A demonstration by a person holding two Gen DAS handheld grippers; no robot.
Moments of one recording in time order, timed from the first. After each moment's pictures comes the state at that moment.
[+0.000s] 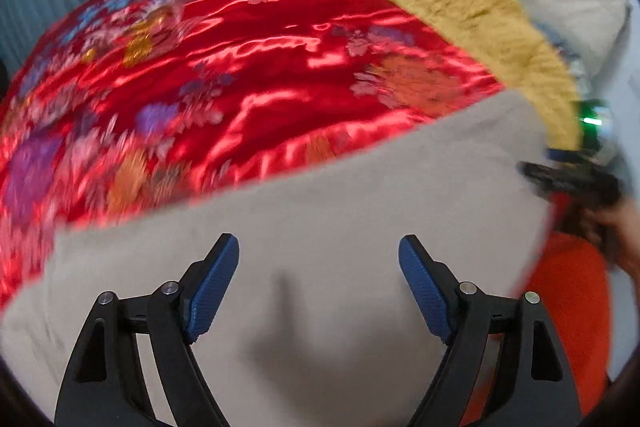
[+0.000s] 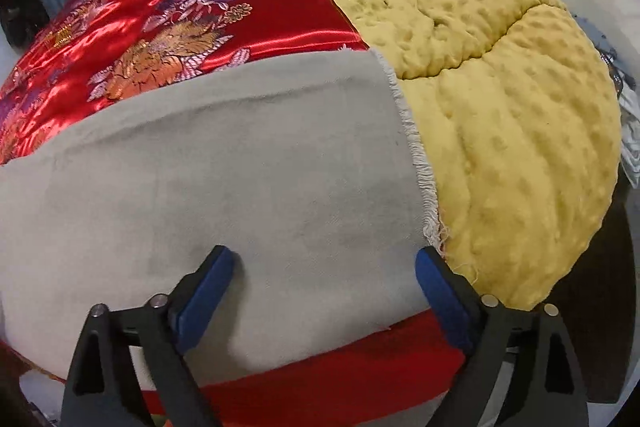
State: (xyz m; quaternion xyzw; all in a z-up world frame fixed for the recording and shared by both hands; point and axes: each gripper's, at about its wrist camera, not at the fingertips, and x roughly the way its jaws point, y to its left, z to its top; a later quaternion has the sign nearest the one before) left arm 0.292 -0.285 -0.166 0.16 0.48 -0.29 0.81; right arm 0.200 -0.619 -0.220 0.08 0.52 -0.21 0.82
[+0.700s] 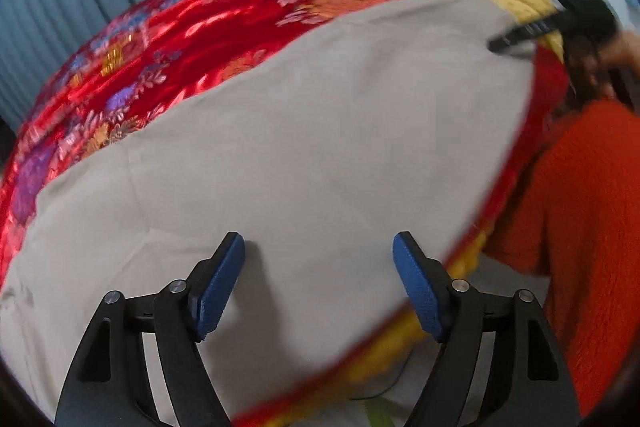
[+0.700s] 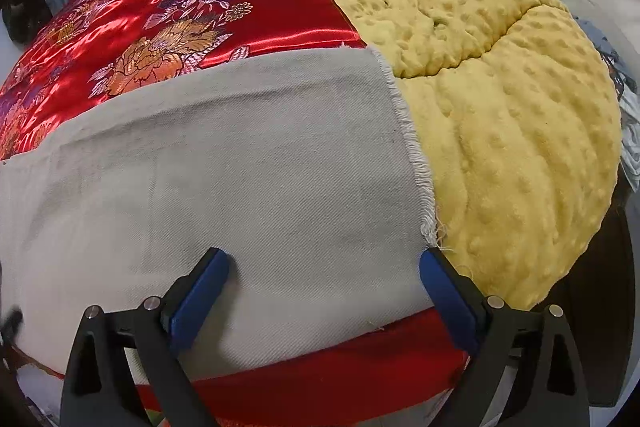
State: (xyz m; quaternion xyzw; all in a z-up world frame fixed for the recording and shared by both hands) left arm 0.159 -0.289 -0.227 0.26 0.41 -0.31 0.82; right arm 0.198 -0.619 -0.220 0.07 0.52 -0.20 0.83
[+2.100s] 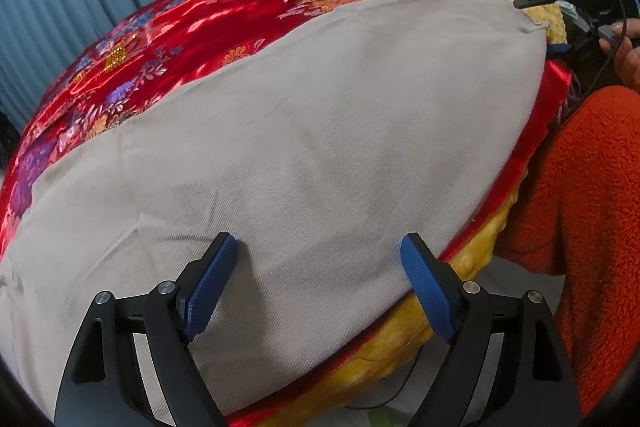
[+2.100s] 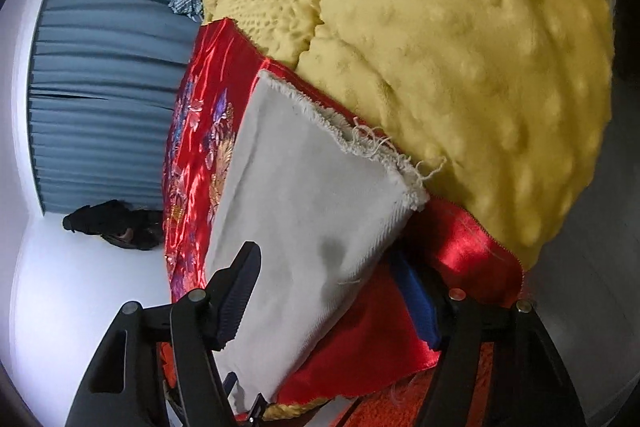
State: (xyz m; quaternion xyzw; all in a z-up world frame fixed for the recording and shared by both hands) left arm 0.165 -0.287 -0.245 0.24 0.41 -0.30 0.82; right arm 0.123 -0.703 -0.253 0.55 0.35 -0.08 0.75
